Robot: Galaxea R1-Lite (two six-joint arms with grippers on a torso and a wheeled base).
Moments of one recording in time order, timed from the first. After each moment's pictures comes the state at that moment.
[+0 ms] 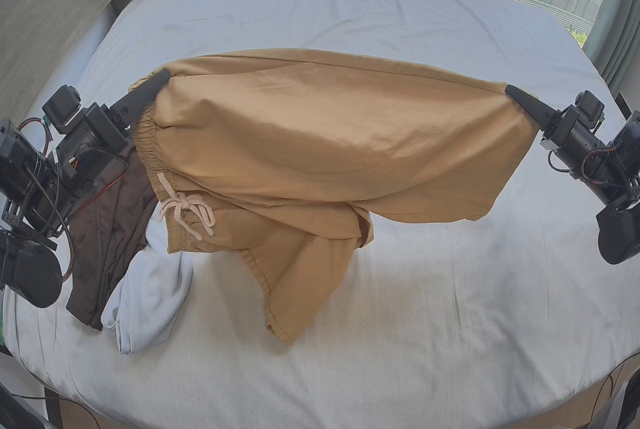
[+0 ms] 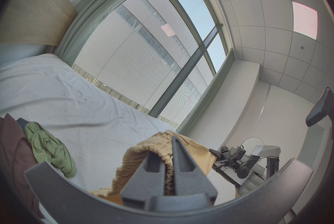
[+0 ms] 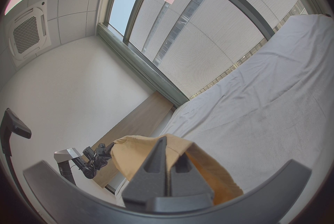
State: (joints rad) left arm -0.13 1.68 -0.64 -1.54 -0.56 -0.63; right arm 0.05 1.80 -0.75 -1.51 0.72 0.77
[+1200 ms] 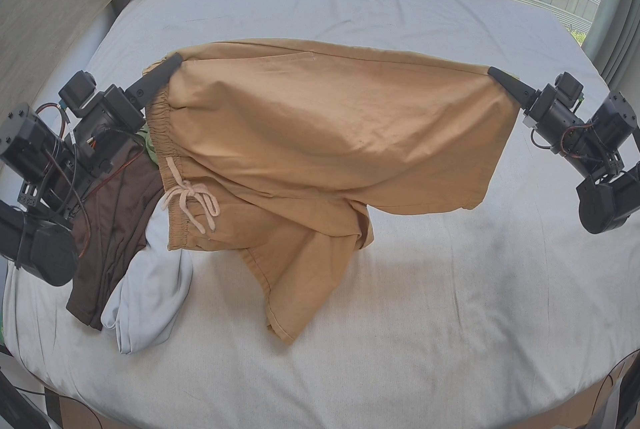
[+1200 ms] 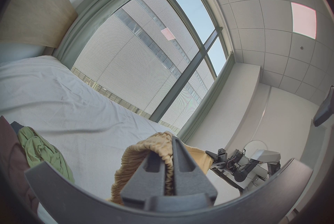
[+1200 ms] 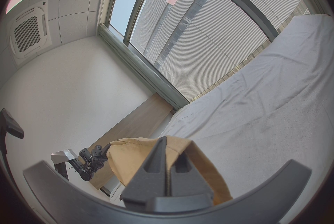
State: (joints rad) left arm -0.15 1.77 -0.76 -1.54 -0.53 -0.64; right arm 0.05 1.93 -0.99 -1.44 0.72 0.77
